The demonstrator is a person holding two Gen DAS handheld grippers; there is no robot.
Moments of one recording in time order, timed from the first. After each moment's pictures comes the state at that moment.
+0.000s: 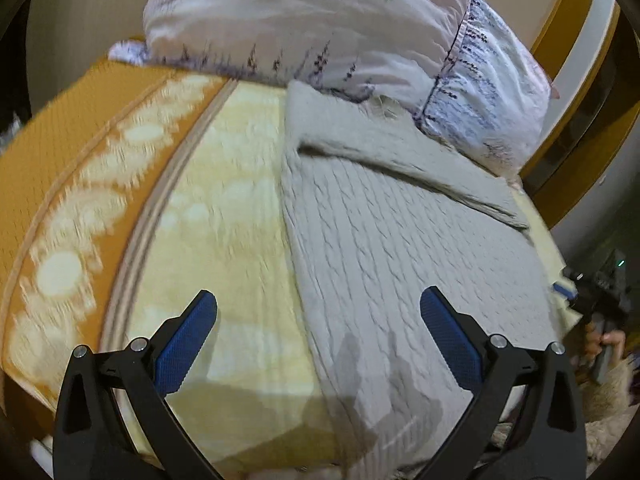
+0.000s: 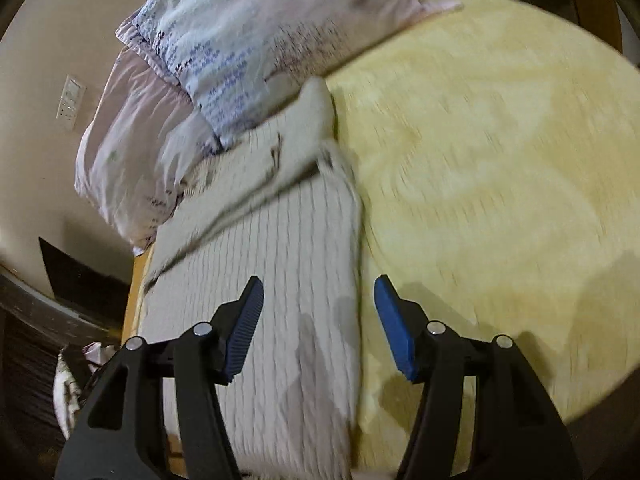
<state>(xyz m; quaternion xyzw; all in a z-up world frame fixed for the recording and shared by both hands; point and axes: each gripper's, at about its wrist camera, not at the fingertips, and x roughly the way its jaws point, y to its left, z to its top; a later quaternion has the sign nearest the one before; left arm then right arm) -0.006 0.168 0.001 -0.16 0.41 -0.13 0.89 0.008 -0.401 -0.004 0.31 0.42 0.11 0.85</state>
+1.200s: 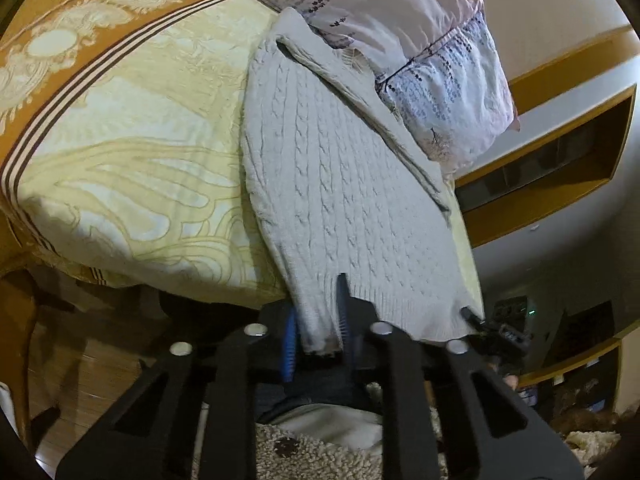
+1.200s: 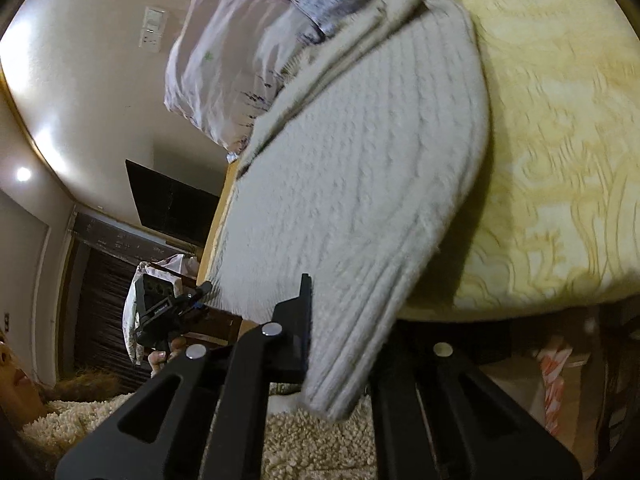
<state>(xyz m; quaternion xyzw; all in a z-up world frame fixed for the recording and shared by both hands) -0.078 0.148 -0.025 -0.32 0.45 -0.21 0.81 -0.053 -0.339 -0.025 0.32 0.44 0.31 0.78</state>
